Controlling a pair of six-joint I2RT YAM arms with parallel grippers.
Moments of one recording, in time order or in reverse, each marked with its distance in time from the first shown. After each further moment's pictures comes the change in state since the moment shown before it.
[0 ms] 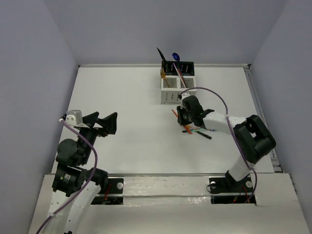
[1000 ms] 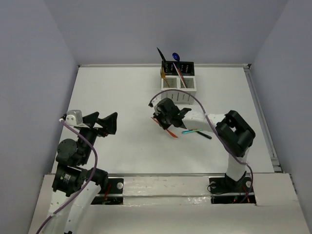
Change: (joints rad) left arm 0.000 0.000 0.000 0.000 0.002 0.000; right arm 0.177 0.198 0.263 -0.116 -0.022 -0.230
